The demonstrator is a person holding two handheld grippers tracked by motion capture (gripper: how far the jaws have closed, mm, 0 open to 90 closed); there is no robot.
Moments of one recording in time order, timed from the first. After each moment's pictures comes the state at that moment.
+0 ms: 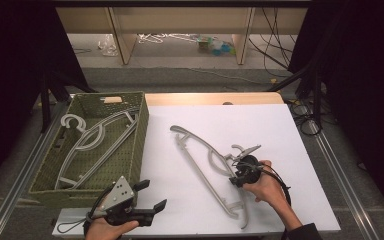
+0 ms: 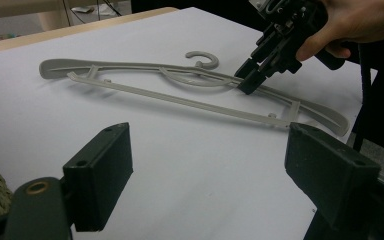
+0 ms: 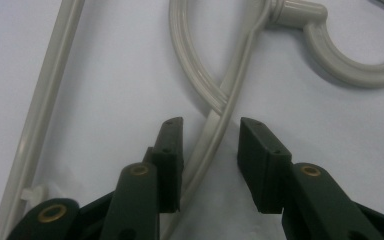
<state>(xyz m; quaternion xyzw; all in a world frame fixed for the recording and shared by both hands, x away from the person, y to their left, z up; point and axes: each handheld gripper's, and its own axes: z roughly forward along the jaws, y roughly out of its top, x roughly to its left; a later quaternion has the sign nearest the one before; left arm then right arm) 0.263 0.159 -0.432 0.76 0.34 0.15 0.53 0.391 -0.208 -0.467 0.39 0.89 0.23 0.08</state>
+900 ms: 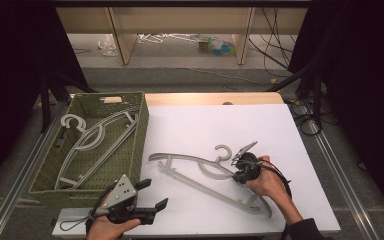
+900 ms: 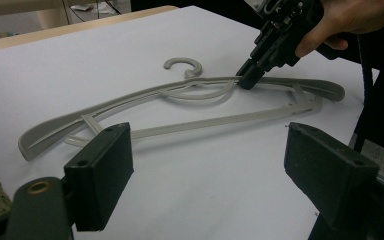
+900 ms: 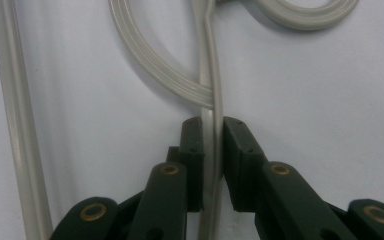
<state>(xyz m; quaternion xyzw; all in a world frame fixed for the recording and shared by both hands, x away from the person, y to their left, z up) 0.269 0.153 -0.432 0.77 0.34 0.15 0.53 0.401 -0.208 -0.463 0.34 0.92 0.20 0.07</state>
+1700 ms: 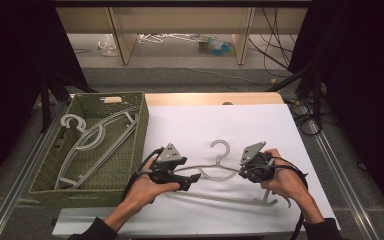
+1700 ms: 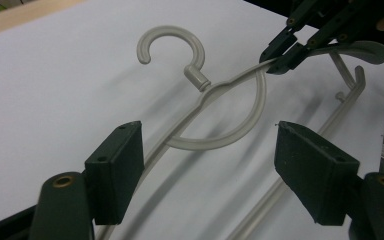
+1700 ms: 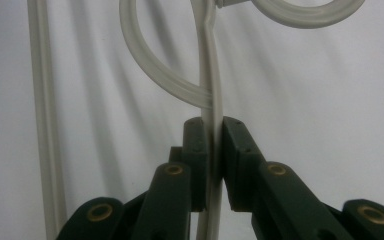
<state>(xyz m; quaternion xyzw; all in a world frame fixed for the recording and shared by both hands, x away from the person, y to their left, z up) 0.360 0.066 -0.414 0.83 0.30 0.08 0.46 0.379 -0.223 -0.413 0.17 0.96 0.20 0.13</state>
